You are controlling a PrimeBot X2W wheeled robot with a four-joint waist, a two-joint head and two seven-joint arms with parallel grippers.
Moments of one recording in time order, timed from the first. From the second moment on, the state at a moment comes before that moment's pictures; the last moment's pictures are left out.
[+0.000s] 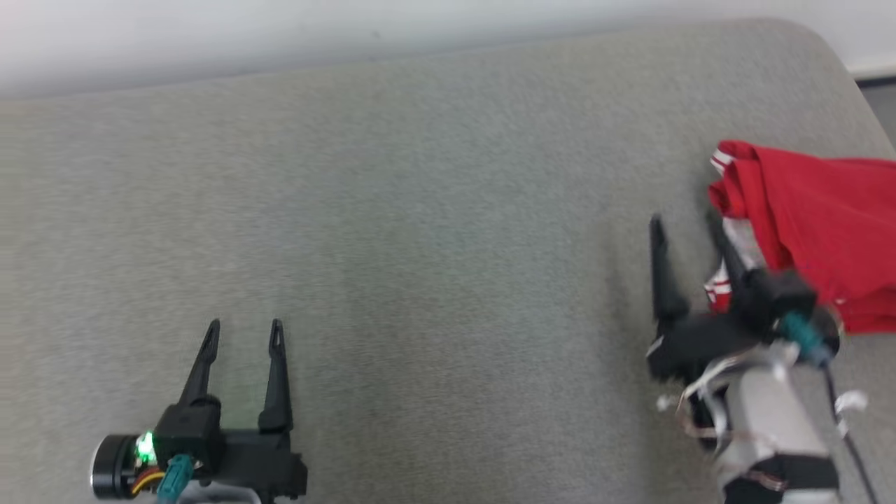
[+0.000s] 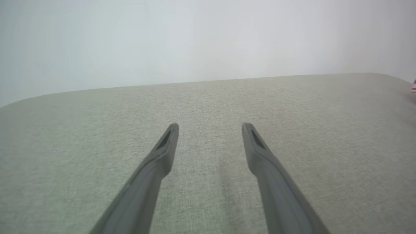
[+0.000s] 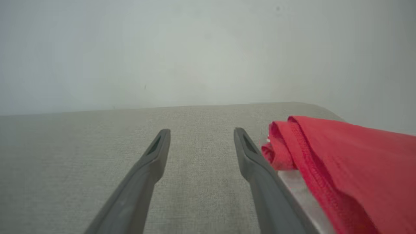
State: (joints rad) left arm -0.18 0.05 -0.05 0.22 -0.06 -0.03 -0.26; right arm -0.48 -0.12 -0.05 0.48 0.05 0.13 -0.26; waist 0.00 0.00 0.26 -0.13
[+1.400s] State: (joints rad) left arm 0.02 0.05 0.06 0.32 -0.12 -0.06 -0.26; right arm -0.11 -0.05 -0.01 0.48 0.09 0.13 -0.26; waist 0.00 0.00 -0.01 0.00
